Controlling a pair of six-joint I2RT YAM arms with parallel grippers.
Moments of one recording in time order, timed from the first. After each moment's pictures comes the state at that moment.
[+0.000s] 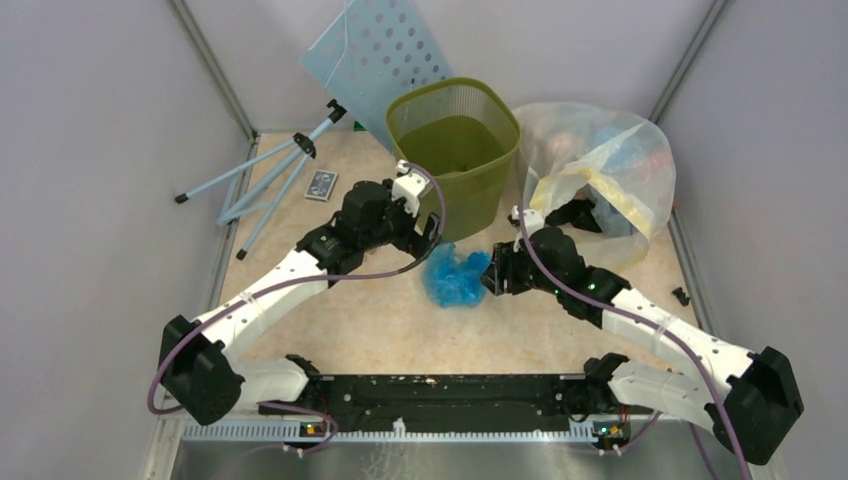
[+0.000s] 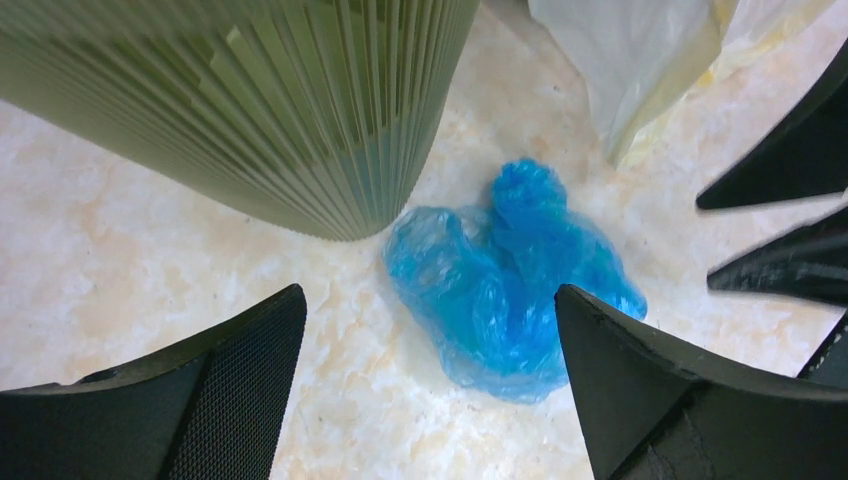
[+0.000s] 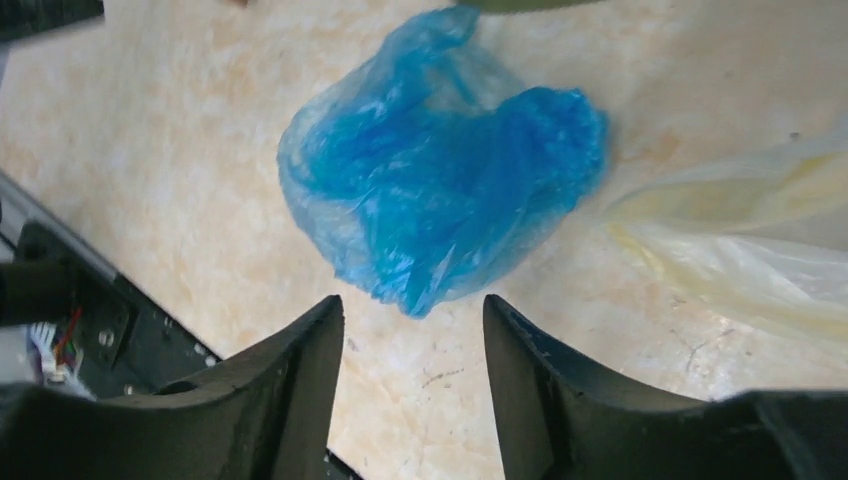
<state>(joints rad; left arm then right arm) -0.65 1.25 1.02 -0.22 0.15 0.00 0.72 1.00 0.66 -0.26 -0.10 0.45</state>
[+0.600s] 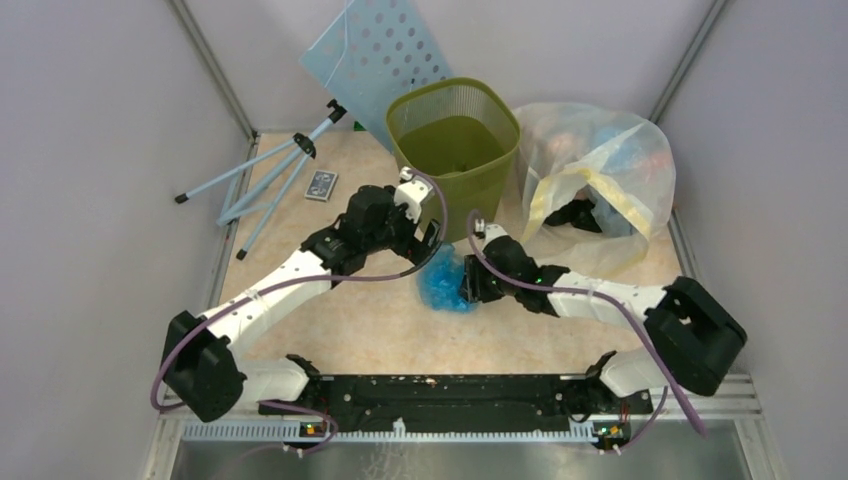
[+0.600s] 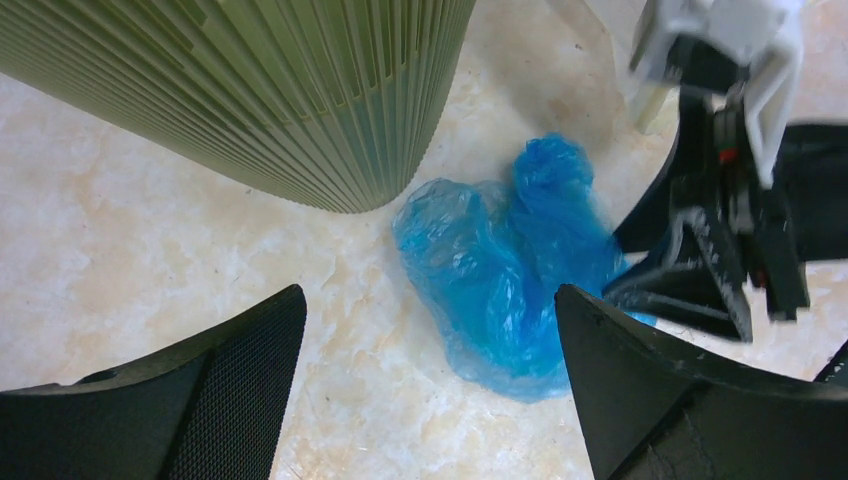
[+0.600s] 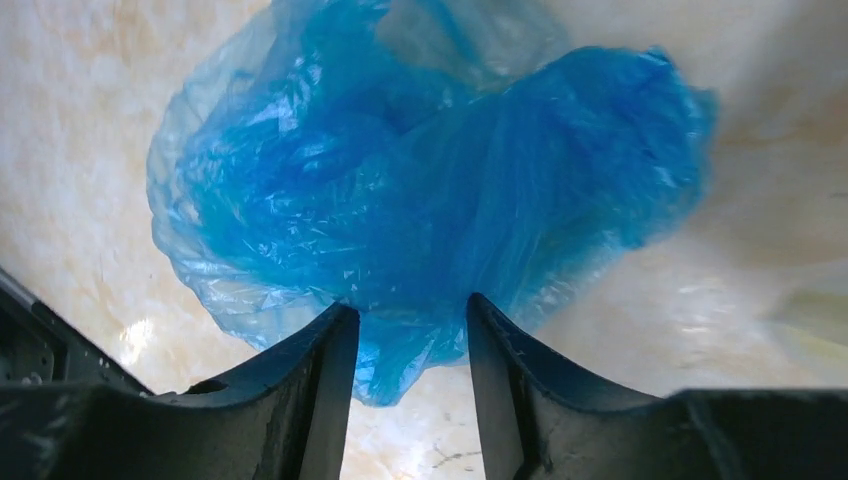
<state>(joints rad) -0.65 1.24 0.97 -0.24 0.13 0.03 0.78 1.34 0.64 -0.03 0.00 0.55</state>
